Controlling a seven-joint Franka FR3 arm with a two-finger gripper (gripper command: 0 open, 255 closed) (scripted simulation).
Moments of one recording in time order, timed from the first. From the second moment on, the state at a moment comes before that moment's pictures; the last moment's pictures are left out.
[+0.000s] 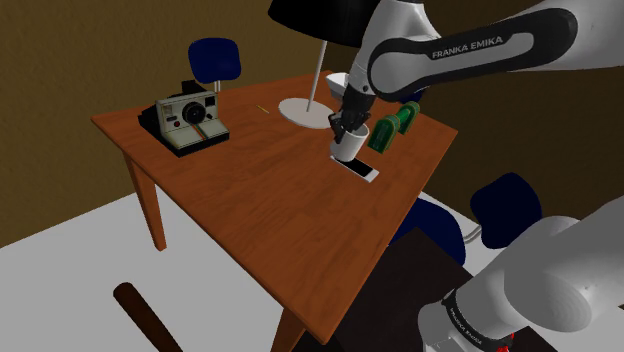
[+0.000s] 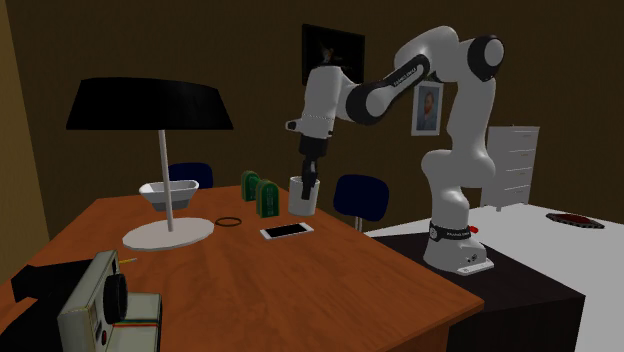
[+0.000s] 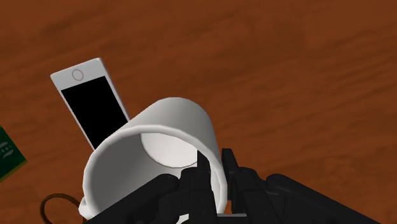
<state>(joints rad) 0.04 -0.23 0.05 -2.35 -0.11 2.26 0.22</state>
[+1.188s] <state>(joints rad) 0.04 -0.29 0.05 -2.17 -0.09 2.01 0.19</state>
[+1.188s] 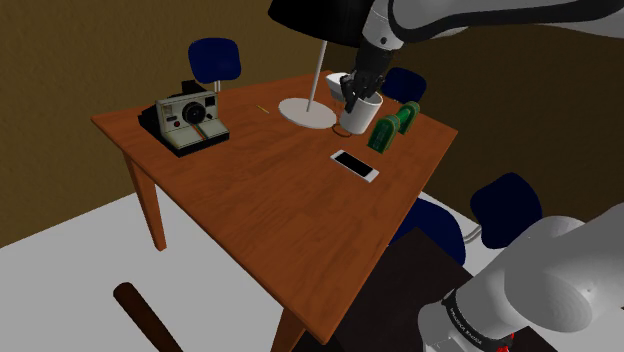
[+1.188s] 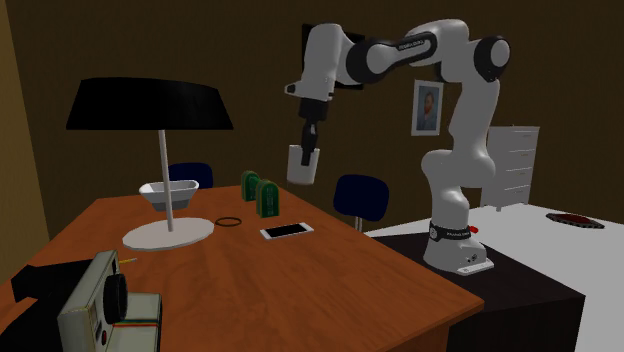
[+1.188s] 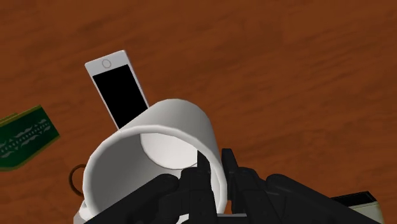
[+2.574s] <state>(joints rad) 0.22 0.29 0.24 -1.43 -0.21 1.81 0.55</state>
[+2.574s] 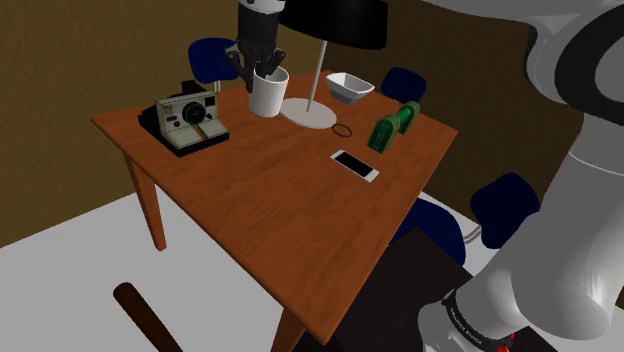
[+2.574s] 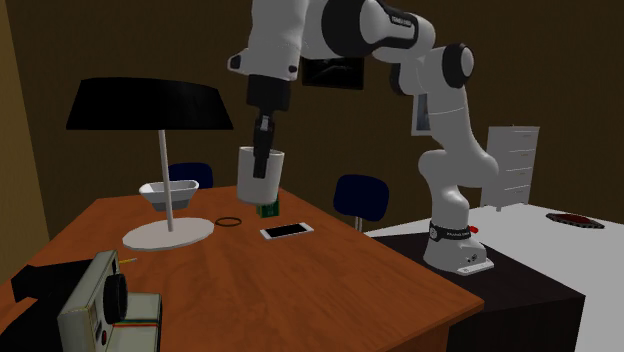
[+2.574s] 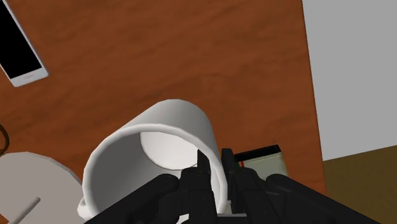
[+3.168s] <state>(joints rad) 0.27 0.42 0.24 -1.34 -0.25 1.83 0.60</state>
